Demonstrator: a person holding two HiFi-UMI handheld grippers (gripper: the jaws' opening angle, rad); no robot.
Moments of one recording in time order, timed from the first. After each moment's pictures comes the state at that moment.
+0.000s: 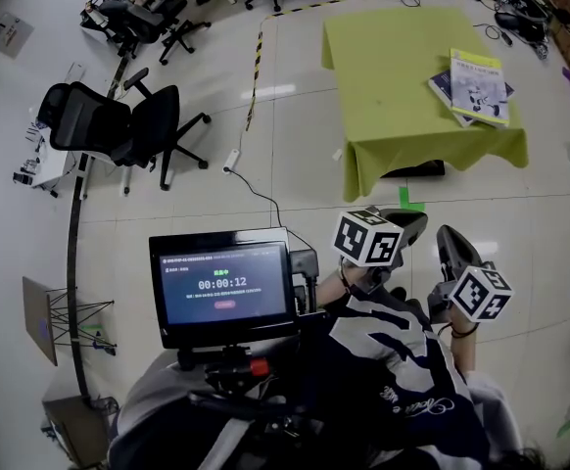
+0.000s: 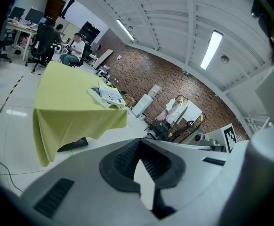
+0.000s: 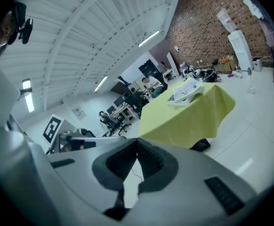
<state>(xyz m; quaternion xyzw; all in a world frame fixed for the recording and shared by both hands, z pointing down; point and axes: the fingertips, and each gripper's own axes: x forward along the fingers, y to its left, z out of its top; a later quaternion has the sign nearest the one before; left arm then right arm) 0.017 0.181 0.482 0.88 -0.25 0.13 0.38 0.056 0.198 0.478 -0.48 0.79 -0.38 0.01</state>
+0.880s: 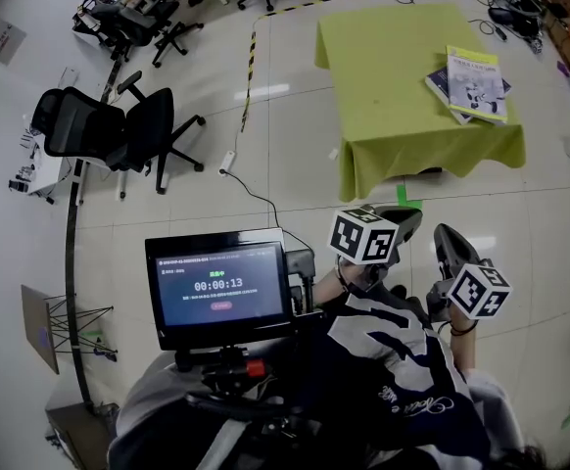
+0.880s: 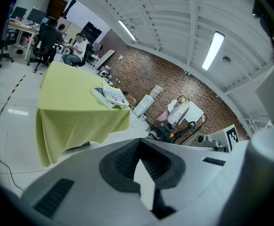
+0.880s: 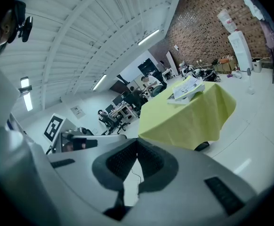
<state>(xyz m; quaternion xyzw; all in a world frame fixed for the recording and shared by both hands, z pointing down) -0.007 0.154 0.488 0.87 -0.26 0.13 0.39 0.037 0.177 0.483 -0.48 0.79 -0.38 0.00</state>
